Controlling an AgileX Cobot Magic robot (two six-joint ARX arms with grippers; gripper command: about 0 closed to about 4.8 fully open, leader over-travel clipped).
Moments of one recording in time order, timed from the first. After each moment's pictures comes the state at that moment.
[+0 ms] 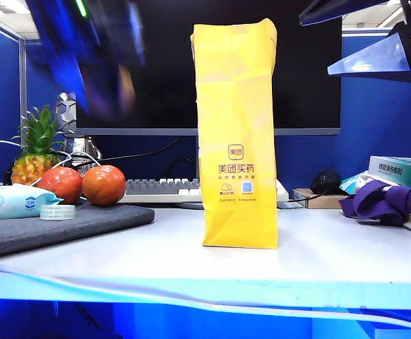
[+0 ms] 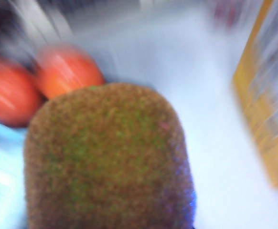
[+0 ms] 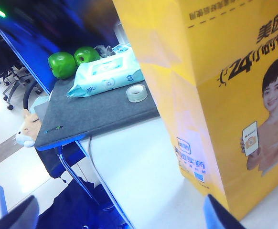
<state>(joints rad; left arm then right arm) -0.50 1.44 1.29 -0.58 -0.24 0.03 0.22 0.89 0.56 0.05 -0.76 0.13</state>
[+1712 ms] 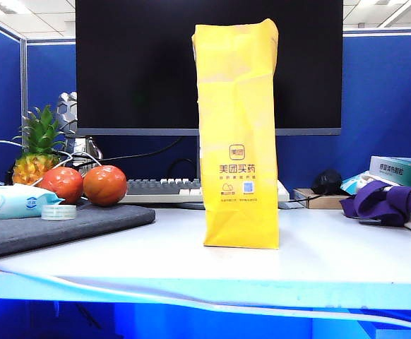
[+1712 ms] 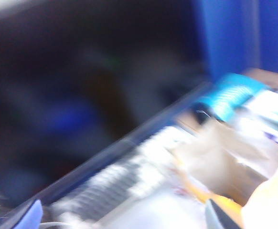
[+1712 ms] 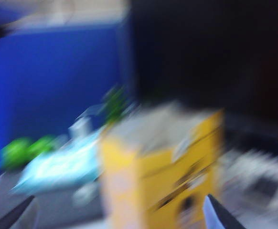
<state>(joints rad) -0.51 1.13 1.42 -0.38 0.03 0.36 0.11 0.65 0.56 0.27 -0.63 0.19</state>
